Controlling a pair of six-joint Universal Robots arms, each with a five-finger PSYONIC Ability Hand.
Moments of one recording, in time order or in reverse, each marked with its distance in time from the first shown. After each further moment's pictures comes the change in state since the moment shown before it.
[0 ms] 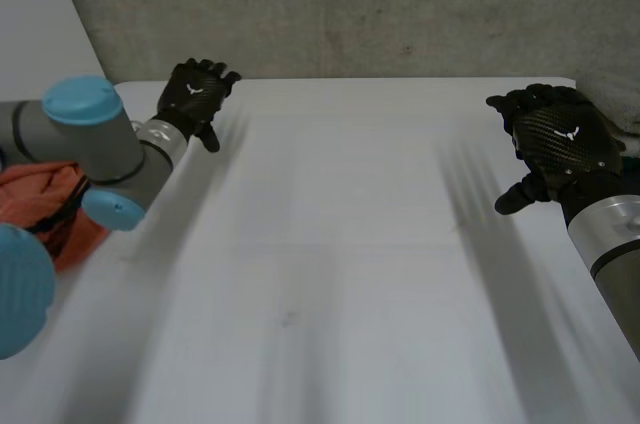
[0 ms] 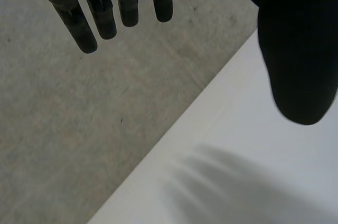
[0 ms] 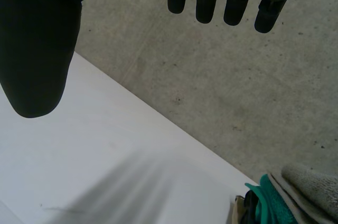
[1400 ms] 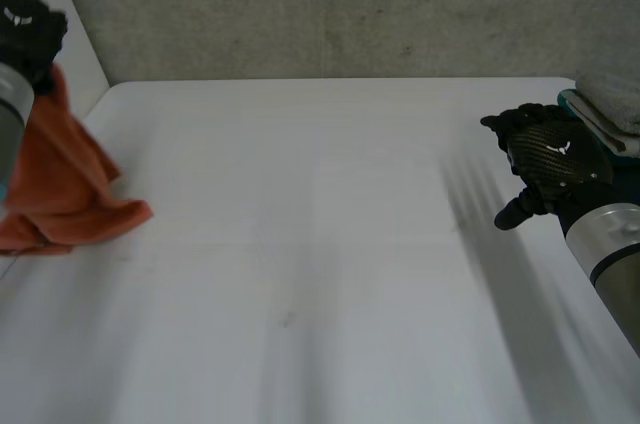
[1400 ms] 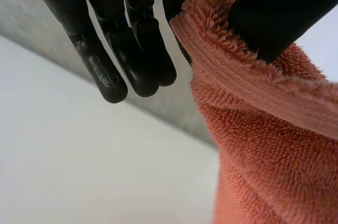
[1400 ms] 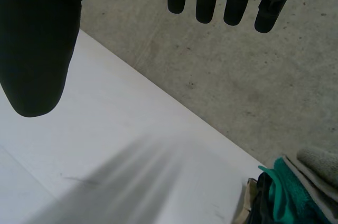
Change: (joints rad) left arm 0.158 0.660 -0.504 -0.021 -0.262 0.276; right arm -0.024 0.035 -0.005 0.045 -0.041 -0.037; left_hand 0.946 0.994 0.984 1.000 0.908; right_hand 0.000 0.000 0.000 0.000 0.000
